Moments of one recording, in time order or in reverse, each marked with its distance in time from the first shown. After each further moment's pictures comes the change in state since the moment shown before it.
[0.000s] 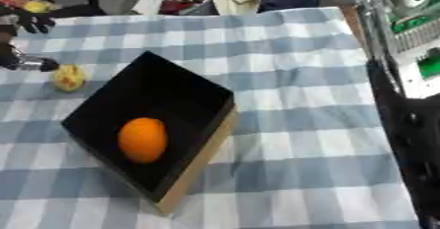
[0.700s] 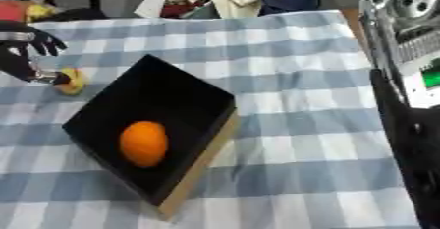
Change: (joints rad) left arm 0.005 -0.026 -0.015 0.013 -0.089 0.072 -0.040; right arm 0.010 0.007 -0.007 -0.006 0.002 0.008 -0.002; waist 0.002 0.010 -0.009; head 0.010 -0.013
